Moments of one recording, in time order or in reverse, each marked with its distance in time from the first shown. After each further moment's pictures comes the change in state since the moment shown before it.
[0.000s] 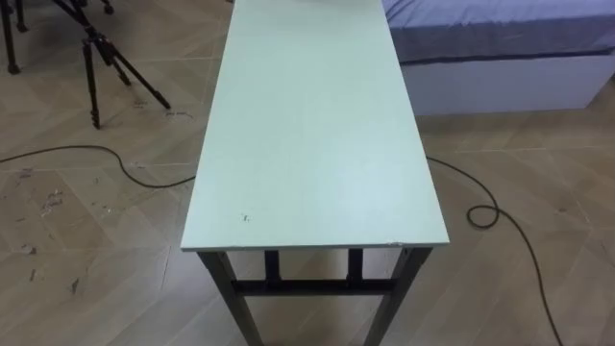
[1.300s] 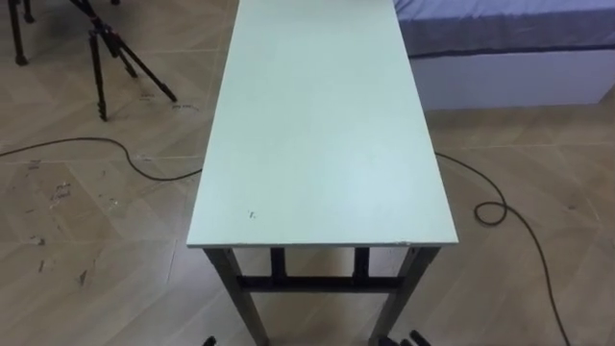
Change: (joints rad) left arm 0.111 0.018 -0.149 -0.452 -0.607 0.083 -0.385; right arm 0.163 -0.036 0.050 -0.549 0.196 0.037 0.202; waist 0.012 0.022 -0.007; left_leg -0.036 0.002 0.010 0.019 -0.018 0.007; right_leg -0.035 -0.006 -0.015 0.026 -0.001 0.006
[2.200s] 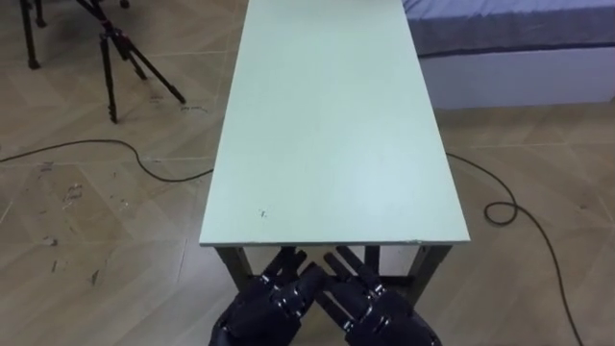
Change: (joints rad) left arm 0.010 0.145 -0.248 -0.526 -0.438 0.034 -0.074; right arm 0.028 -0.147 0.253 -0.481 0.281 0.019 0.077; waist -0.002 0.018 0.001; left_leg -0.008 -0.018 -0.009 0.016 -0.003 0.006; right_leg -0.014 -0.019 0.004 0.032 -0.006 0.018
